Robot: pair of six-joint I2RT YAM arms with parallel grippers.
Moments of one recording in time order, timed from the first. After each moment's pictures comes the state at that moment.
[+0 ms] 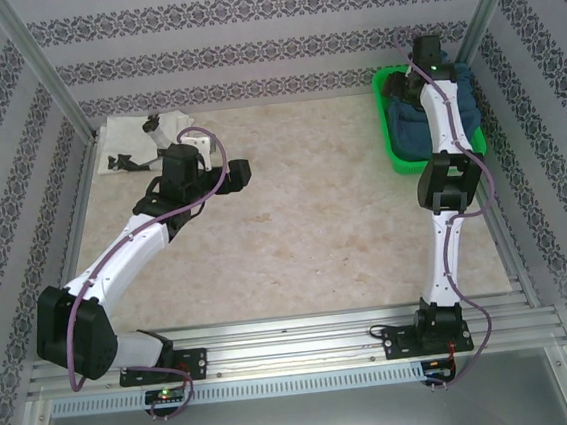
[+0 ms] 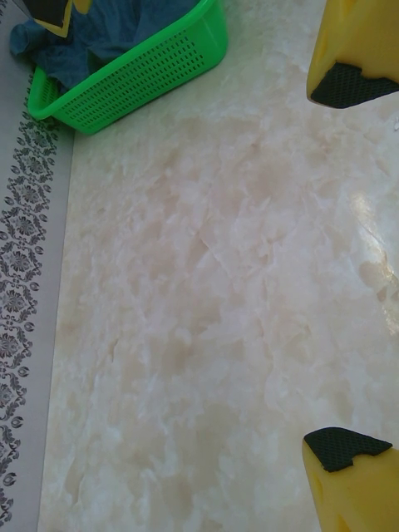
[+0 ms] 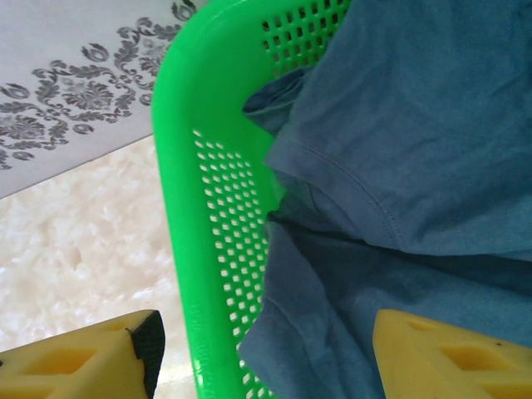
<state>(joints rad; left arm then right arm) -0.36 1.37 1.06 -0.19 0.08 -0.34 -0.14 2.49 2.57 -0.96 -0.09 0.29</state>
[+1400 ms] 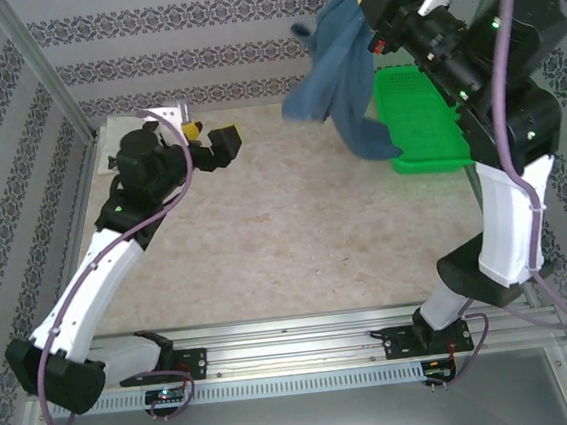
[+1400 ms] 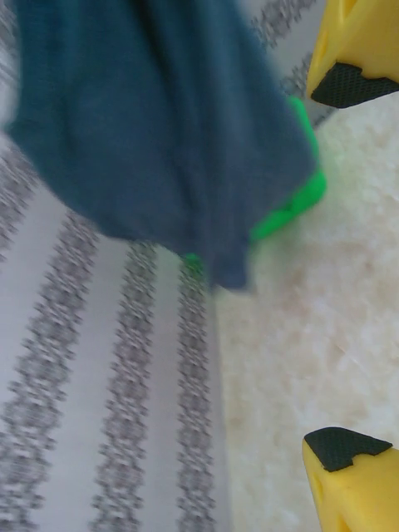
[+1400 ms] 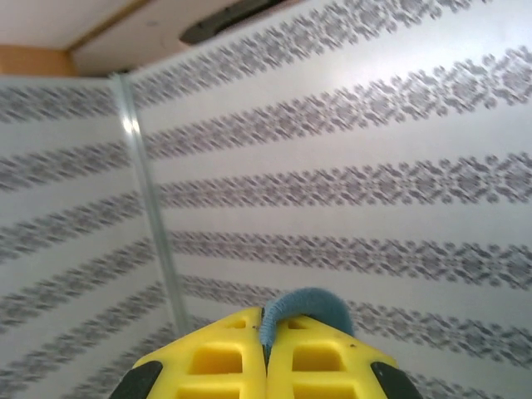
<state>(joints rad) -0.36 1.16 1.24 -0.15 0.21 -0.37 0.43 1.65 2.72 -0.82 -0.14 0.23</state>
